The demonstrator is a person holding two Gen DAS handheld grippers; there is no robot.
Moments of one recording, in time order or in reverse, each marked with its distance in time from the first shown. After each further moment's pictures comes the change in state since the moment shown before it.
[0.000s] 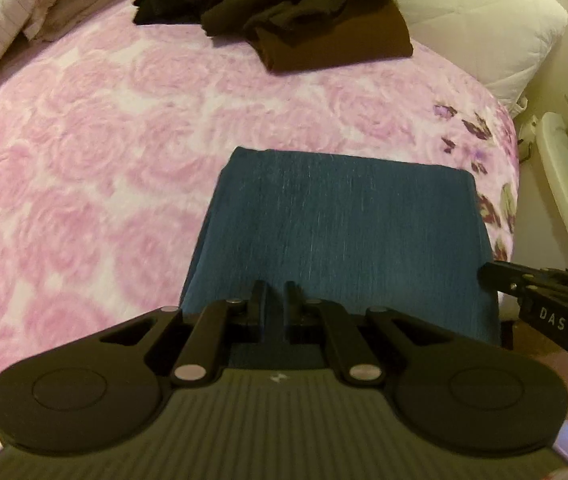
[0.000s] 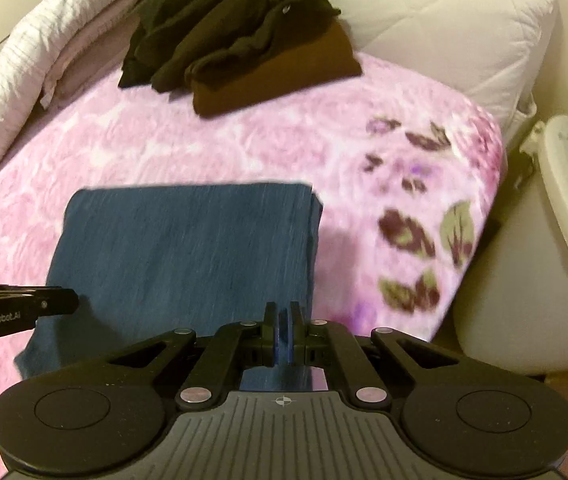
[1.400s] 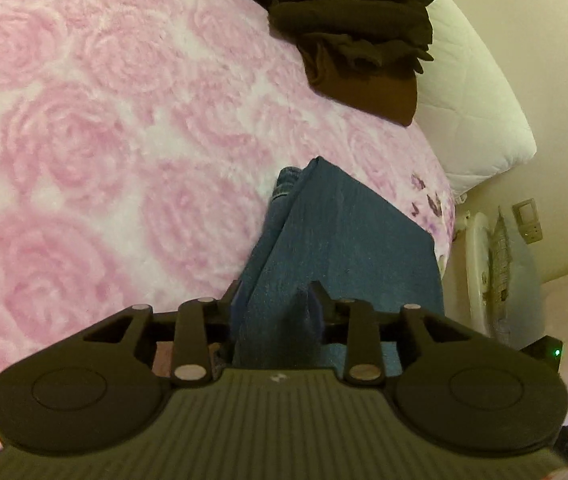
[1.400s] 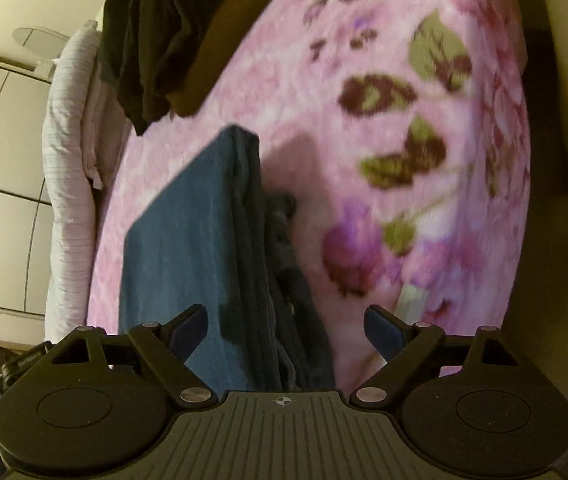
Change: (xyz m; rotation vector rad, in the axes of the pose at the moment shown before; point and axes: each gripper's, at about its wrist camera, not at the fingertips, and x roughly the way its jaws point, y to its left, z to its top) left arm 0.000 0.130 -0.037 -0.356 -0.019 -0.398; right arm 0.038 -0.117 -0.048 0.520 0.160 0.484
